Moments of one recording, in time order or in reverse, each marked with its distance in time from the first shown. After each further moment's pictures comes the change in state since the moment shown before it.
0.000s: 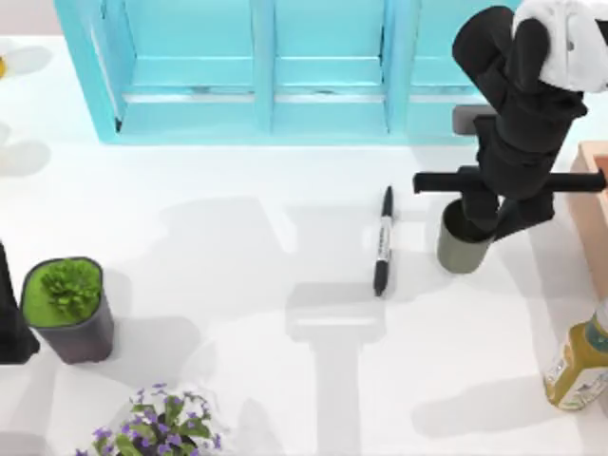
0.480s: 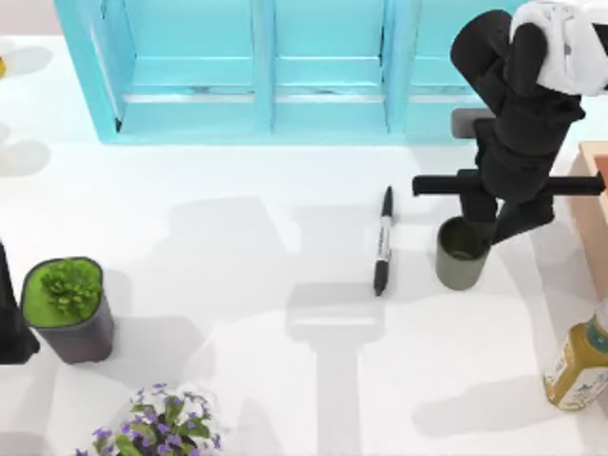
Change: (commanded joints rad) left arm 0.000 0.000 0.000 0.000 0.000 0.000; right arm 0.001 0.002 -0.006 0.007 0.000 0.001
